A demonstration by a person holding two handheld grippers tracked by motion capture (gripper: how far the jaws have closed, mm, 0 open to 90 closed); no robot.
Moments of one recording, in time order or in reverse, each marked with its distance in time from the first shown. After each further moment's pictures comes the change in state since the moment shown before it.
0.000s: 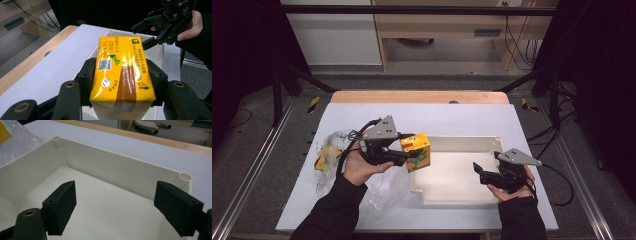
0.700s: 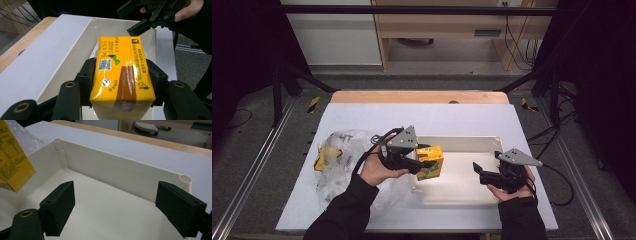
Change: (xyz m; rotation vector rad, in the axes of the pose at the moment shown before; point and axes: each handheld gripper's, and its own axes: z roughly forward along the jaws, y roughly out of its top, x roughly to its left) left arm -0.006 -0.012 0.046 0.067 -0.112 0.060; right arm 0.000 0.000 0.000 -0.014 0.003 0.000
